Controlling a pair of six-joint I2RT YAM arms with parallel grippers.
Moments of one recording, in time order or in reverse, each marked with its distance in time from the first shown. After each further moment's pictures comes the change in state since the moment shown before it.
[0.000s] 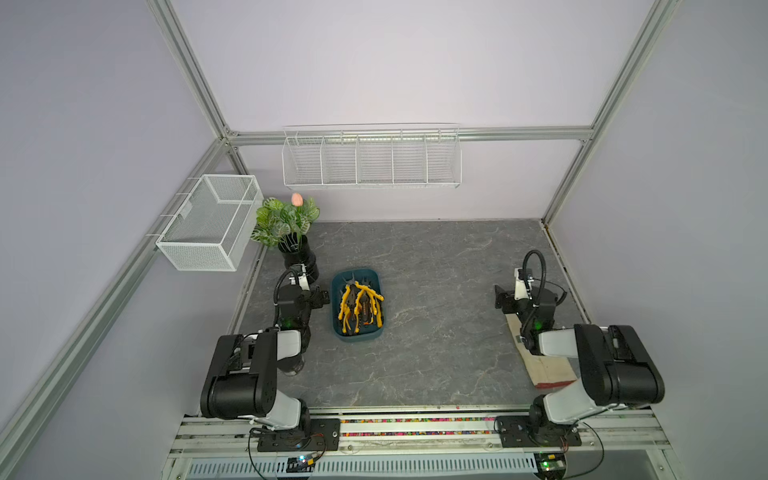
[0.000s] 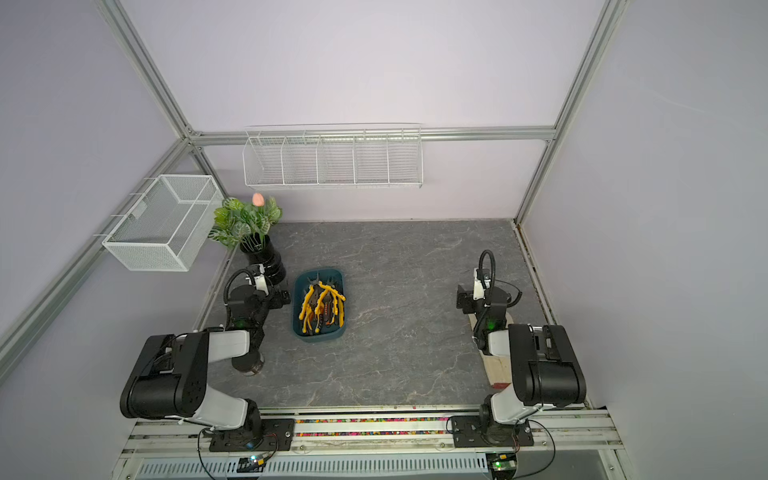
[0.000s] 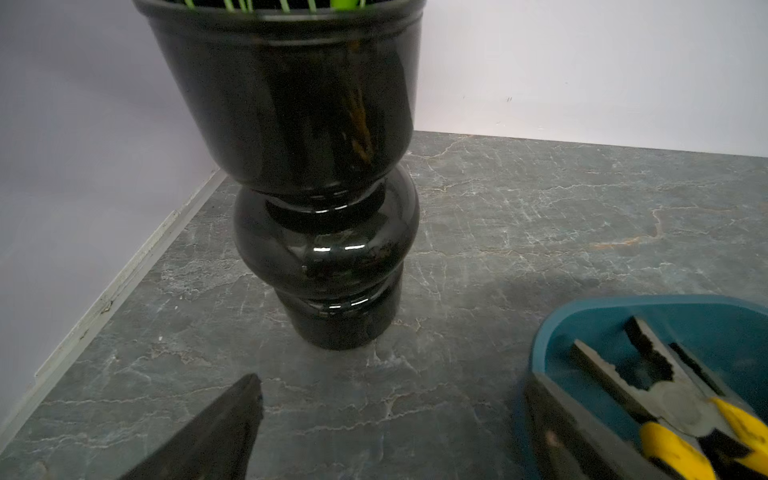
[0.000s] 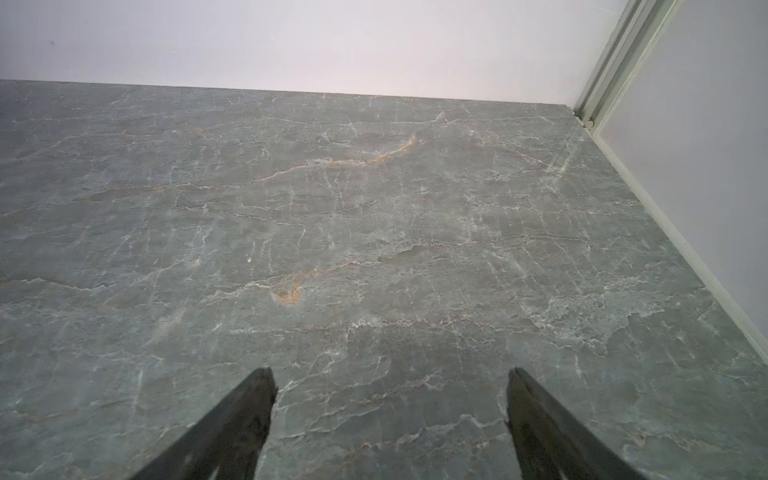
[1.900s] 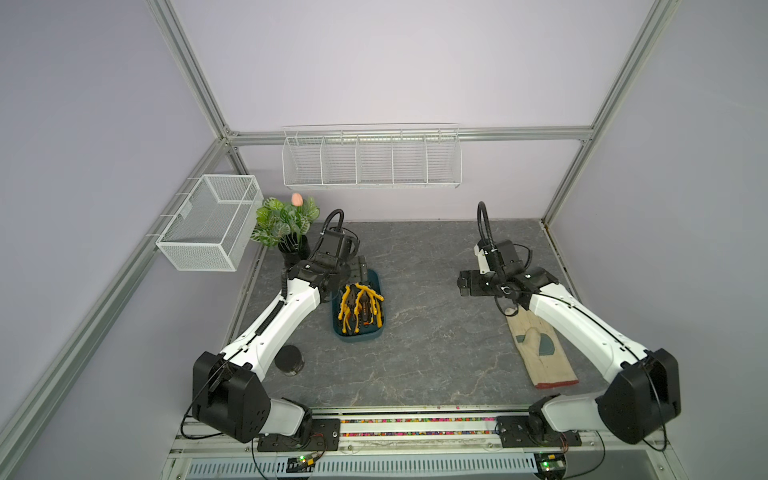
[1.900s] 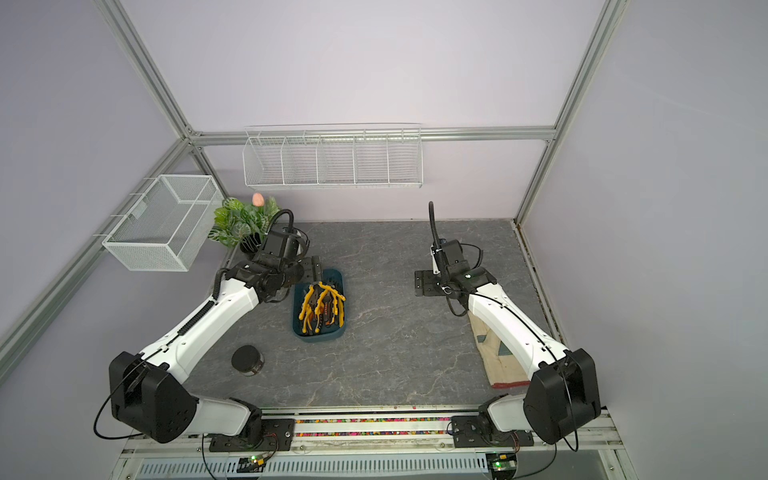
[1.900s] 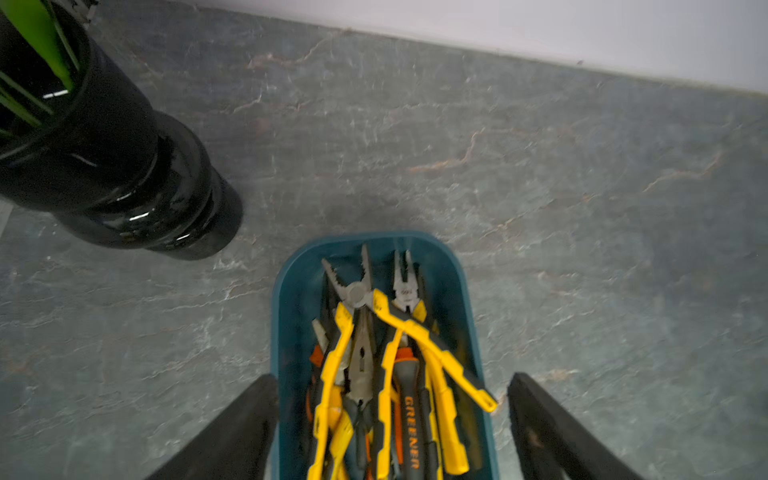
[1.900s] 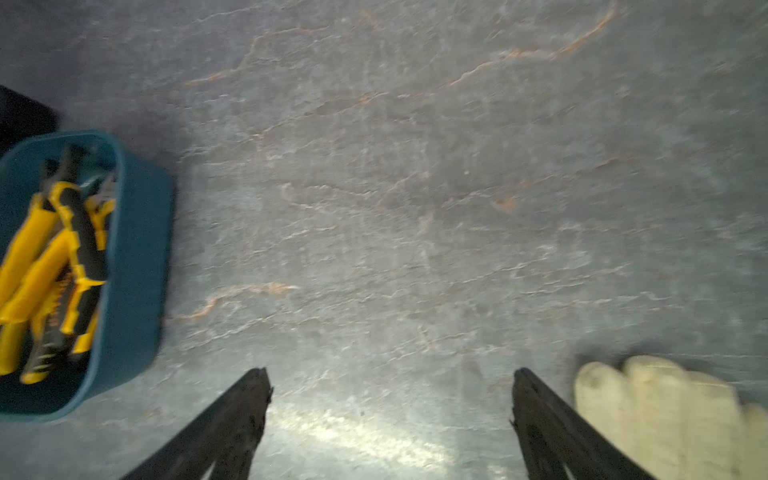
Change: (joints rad) left arm -0.404 -0.072 0.819 -1.437 -0.125 -0.344; right arm 0.450 -0.161 0.778 -1.481 0.056 0.375
